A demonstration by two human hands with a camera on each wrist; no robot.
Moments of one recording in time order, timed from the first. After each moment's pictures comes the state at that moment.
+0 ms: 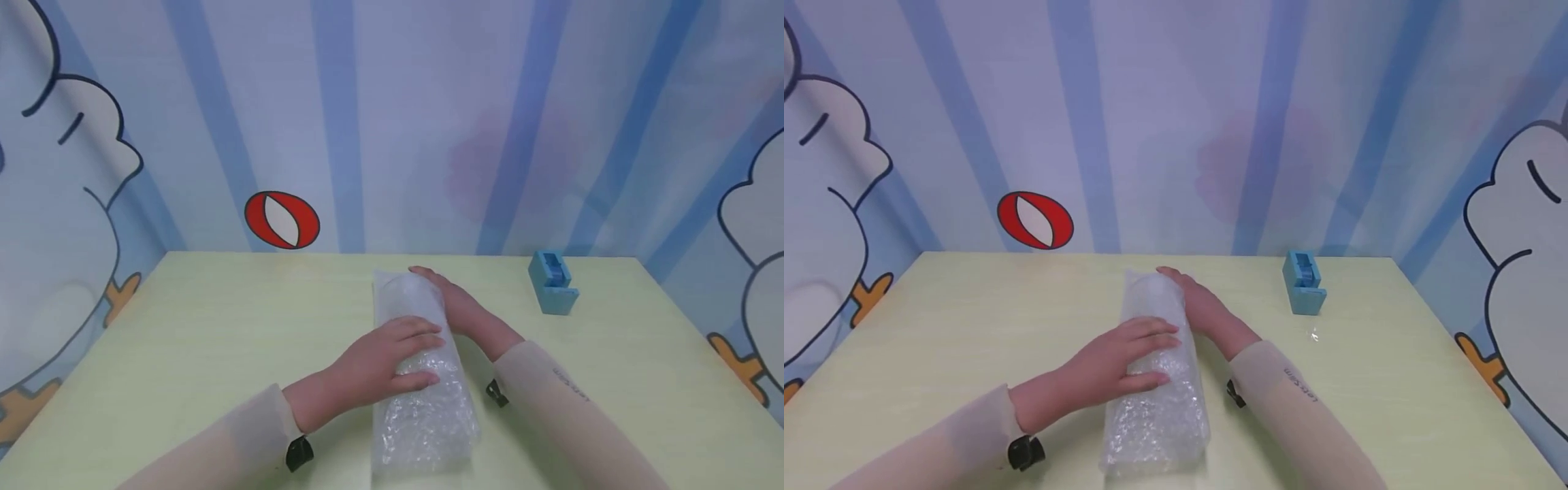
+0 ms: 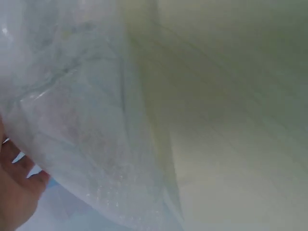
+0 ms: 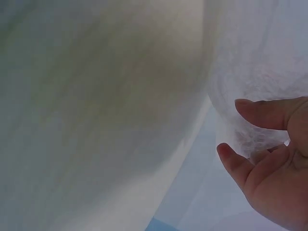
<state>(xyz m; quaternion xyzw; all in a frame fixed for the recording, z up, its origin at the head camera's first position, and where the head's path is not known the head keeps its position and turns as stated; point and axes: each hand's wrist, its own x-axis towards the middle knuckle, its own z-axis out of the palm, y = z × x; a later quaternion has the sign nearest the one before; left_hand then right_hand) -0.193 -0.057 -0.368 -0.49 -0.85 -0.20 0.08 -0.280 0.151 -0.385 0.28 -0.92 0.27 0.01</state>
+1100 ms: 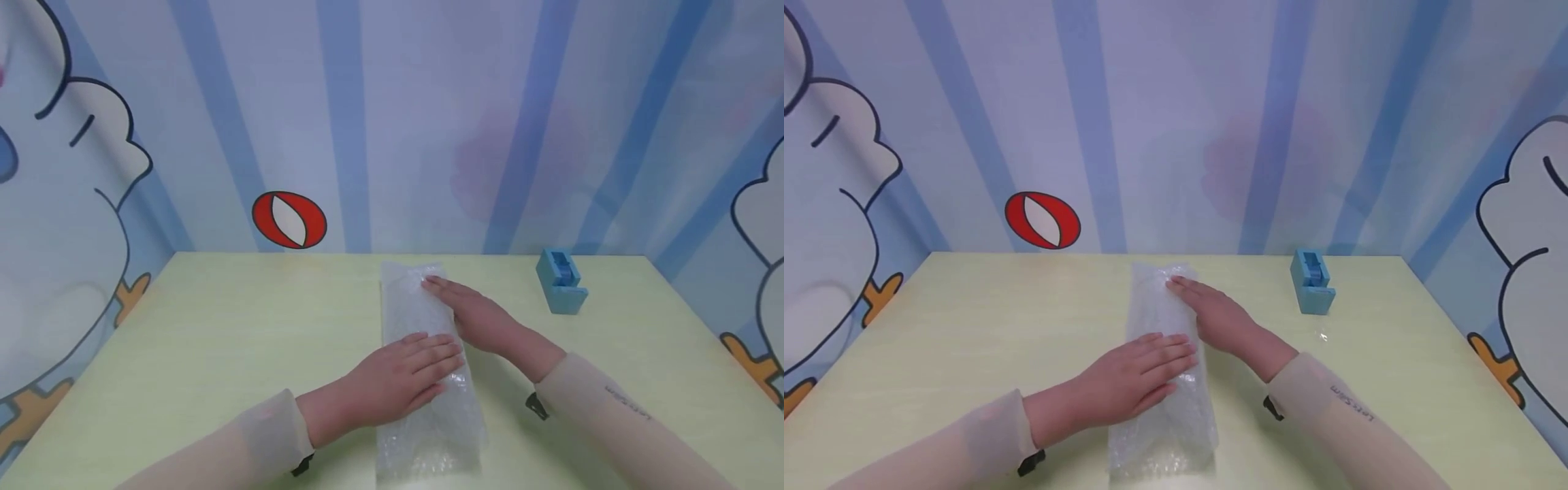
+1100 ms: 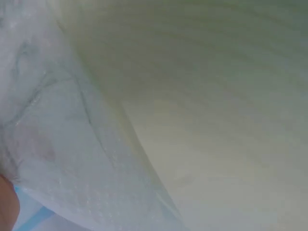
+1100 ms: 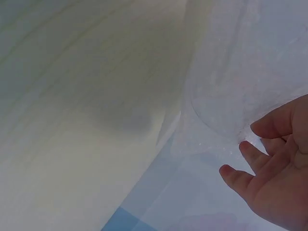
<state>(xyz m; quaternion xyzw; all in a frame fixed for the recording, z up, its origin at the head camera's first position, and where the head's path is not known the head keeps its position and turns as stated) -0.183 -0.055 -0.378 -0.55 -0.81 -0.02 0.21 -0.240 0.162 -0.363 0.32 -0.93 0.16 0.04</state>
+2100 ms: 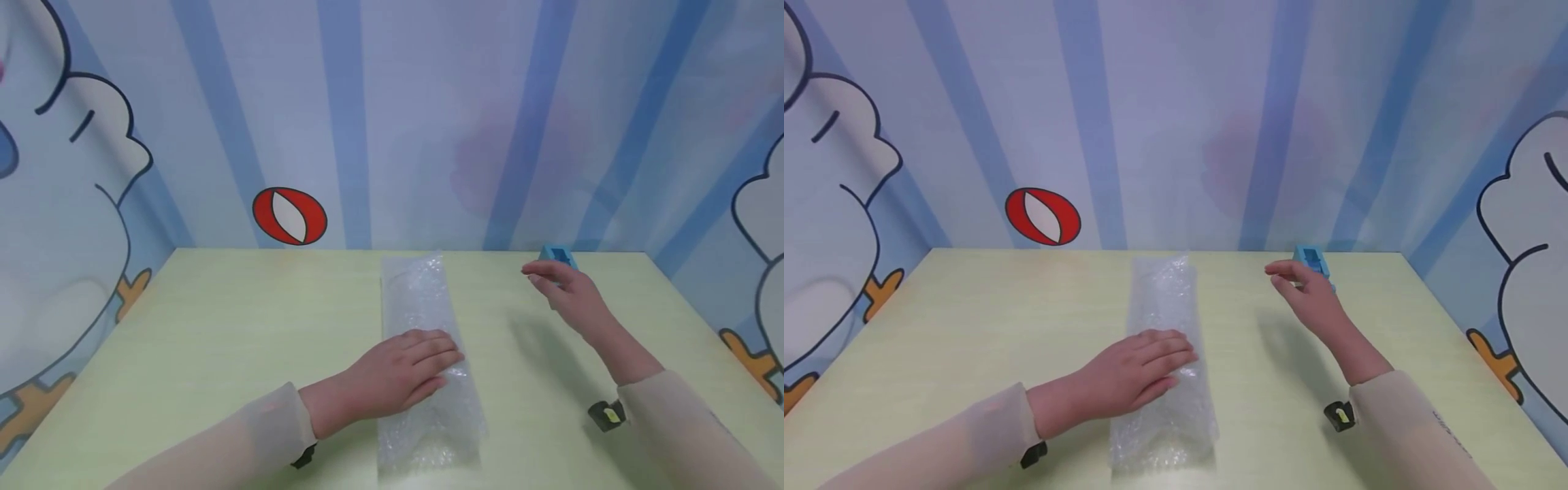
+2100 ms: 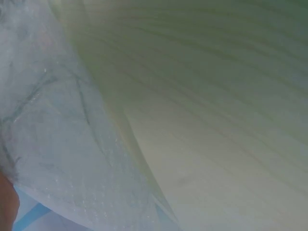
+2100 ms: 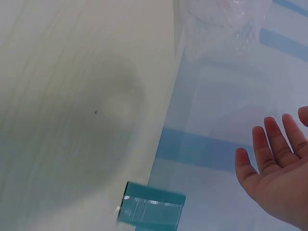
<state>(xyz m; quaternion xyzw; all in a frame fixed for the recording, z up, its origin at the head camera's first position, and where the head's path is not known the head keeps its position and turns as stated) -0.185 -0.053 -0.381 -0.56 -0.79 -0.04 0.22 -0.223 0.270 -0.346 0.08 -0.91 0.40 0.05</state>
